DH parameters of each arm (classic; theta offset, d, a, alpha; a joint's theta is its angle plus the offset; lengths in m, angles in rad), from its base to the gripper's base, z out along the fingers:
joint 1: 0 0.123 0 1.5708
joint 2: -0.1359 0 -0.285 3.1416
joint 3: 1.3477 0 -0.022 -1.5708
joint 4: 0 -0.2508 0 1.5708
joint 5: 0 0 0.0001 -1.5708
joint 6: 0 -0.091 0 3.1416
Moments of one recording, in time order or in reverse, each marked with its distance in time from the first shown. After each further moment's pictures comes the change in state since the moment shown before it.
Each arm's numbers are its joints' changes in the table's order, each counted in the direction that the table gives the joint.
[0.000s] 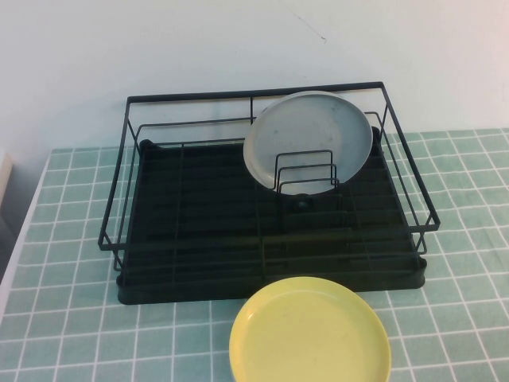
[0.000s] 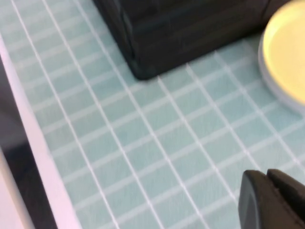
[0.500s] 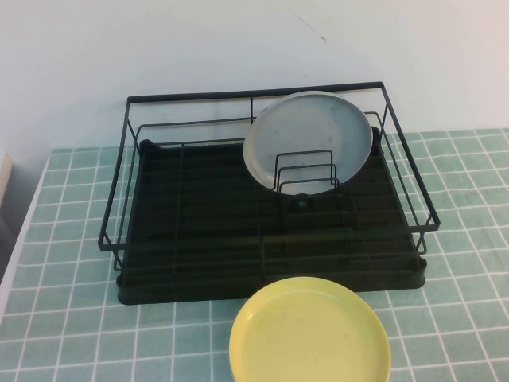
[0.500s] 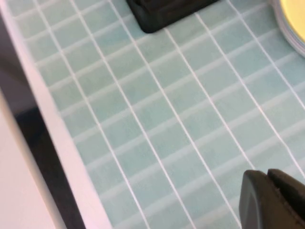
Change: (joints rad) right arm 0.000 0.000 0.000 0.000 0.000 0.000; left arm 0.000 0.000 0.002 -0.038 0.124 -0.012
